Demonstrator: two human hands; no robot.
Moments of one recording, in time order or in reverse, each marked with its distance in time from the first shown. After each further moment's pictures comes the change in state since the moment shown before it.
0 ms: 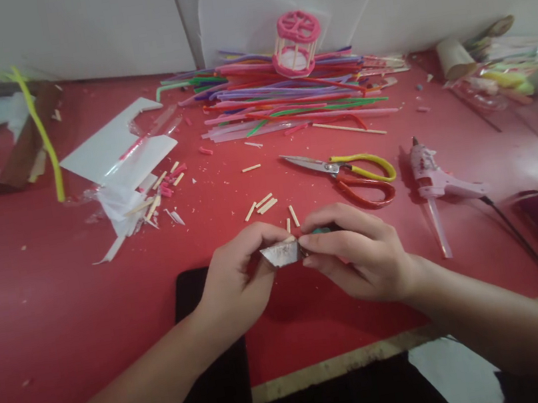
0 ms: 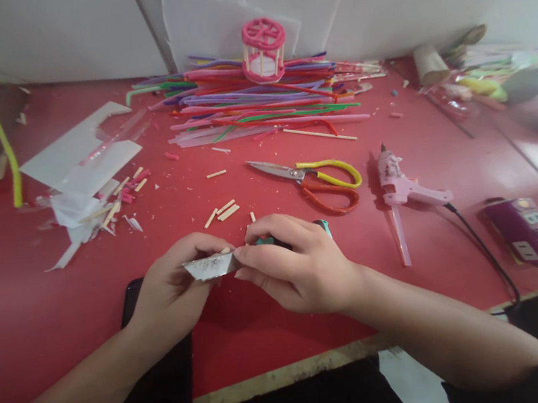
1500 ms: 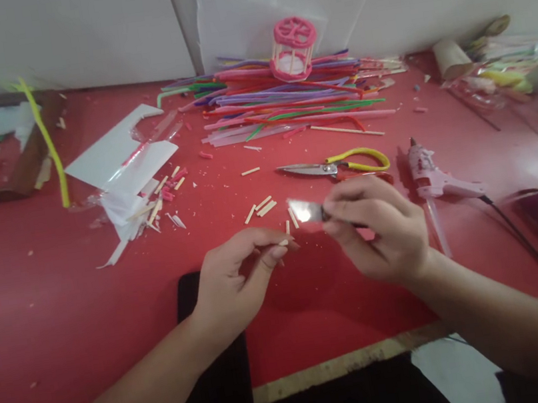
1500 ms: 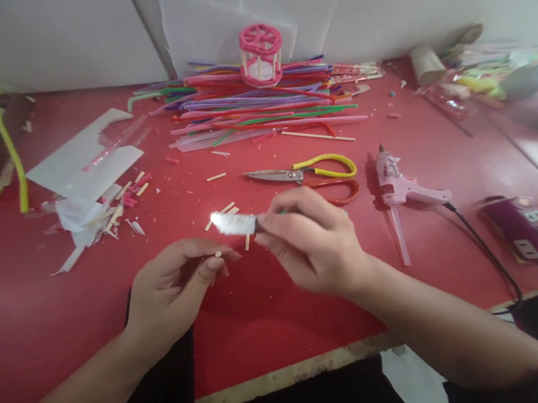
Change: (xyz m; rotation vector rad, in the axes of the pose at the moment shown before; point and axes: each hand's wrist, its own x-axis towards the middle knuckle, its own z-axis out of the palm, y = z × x) left_hand 0.001 0.007 0.002 0.007 0.140 -0.030; right_hand 0.003 0.015 -0.013 -0.153 0.181 0.036
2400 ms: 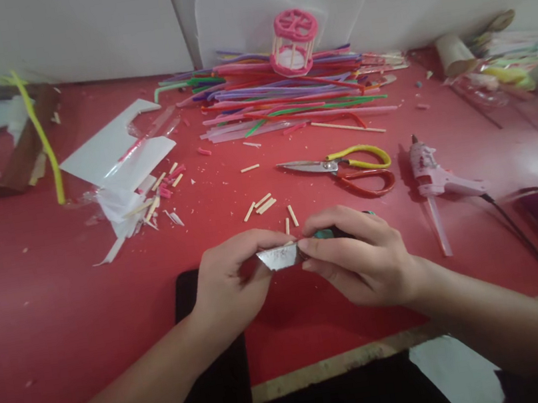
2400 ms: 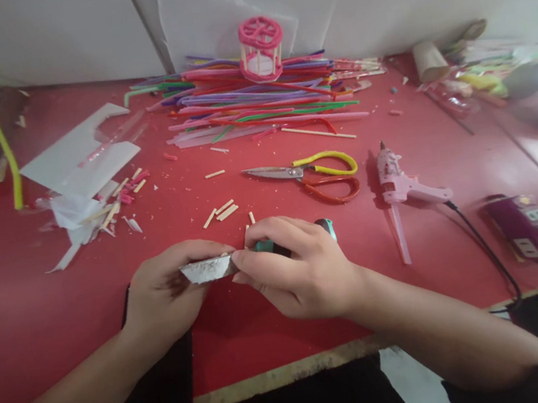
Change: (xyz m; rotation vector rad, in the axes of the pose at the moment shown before) left_hand 0.000 -0.003 -0.003 0.080 -0.032 0.074; right_hand -0.004 -0.023 0.007 0.036 -0.168 -0.067
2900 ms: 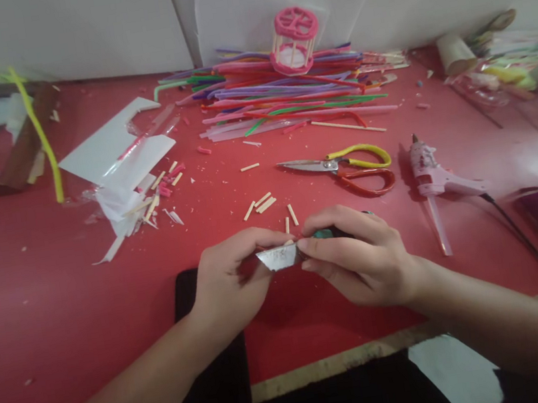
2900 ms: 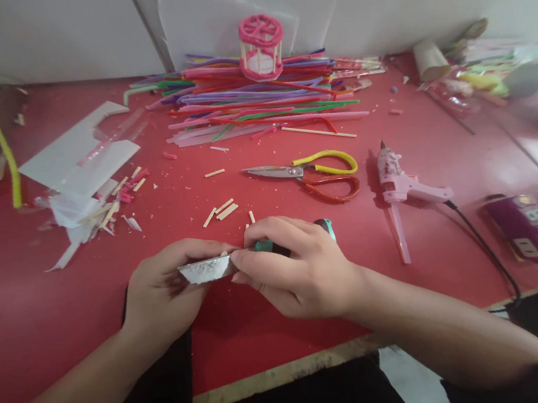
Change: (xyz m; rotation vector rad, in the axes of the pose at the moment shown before) left_hand 0.000 0.002 0.001 -0.028 0.007 -0.057; right_hand 0.000 0.000 0.001 0.024 -0.003 0.003
